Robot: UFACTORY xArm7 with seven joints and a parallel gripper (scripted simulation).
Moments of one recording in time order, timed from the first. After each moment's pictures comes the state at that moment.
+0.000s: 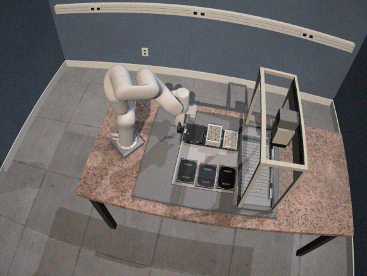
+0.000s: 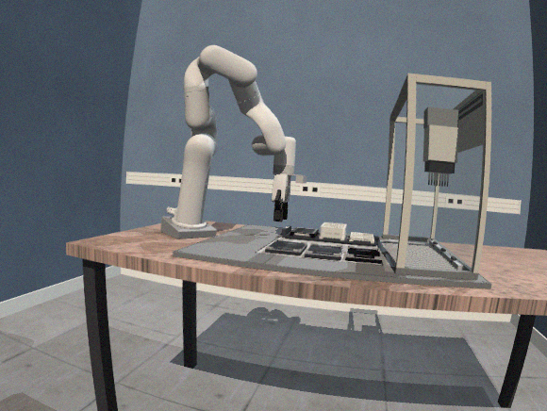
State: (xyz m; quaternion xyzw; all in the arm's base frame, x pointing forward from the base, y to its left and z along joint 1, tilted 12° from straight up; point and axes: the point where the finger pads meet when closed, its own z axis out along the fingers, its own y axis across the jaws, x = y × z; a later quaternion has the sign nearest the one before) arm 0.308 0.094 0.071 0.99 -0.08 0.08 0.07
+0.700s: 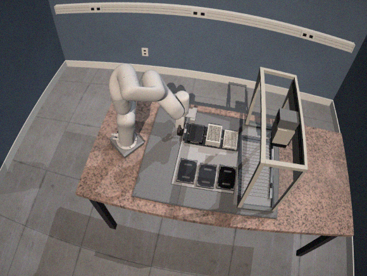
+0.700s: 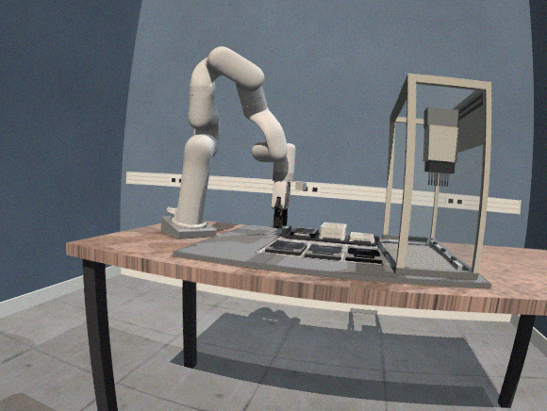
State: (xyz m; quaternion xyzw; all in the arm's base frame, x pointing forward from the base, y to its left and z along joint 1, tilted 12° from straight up) arm 0.312 0.090 0.048 0.99 -0.08 0.08 0.07
